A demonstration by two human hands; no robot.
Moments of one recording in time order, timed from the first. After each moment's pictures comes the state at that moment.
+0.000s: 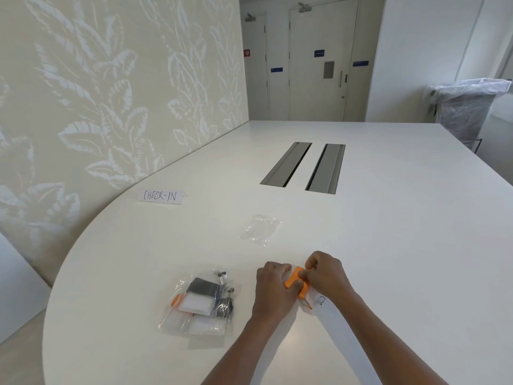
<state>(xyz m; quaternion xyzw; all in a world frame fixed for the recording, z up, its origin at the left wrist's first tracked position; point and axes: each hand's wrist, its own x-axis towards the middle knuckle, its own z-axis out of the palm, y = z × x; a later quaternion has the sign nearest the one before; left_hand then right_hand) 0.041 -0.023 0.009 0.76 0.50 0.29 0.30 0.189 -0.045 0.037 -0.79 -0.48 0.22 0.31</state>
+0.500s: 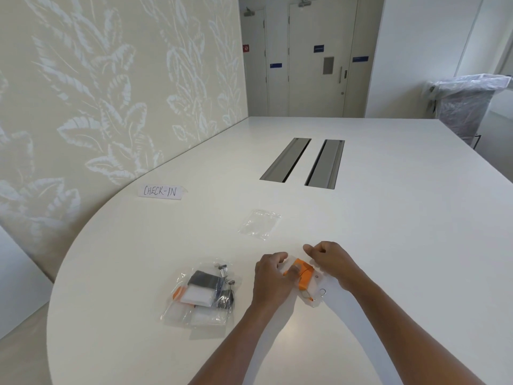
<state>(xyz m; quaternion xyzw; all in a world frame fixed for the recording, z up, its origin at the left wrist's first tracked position) 0.039 -0.022 0.017 0.72 0.51 0.33 0.33 0.212 -0.039 0.041 -0.75 -0.41 0.35 0.38</state>
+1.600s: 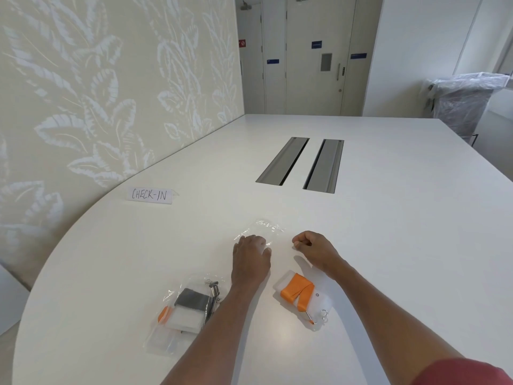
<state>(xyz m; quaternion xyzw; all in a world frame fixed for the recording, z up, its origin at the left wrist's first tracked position) 0.042 0.083 0.013 0.78 0.54 0.27 0.15 0.230 0.039 0.023 -0.70 -0.49 0.32 0.41</state>
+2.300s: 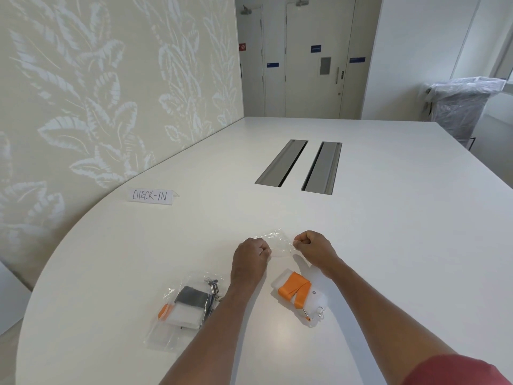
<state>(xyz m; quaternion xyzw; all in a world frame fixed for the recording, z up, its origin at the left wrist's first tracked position) 0.037 0.072 0.020 0.77 0.52 0.33 0.20 0.225 0.033 0.033 -0.73 -0.43 0.33 0.42</state>
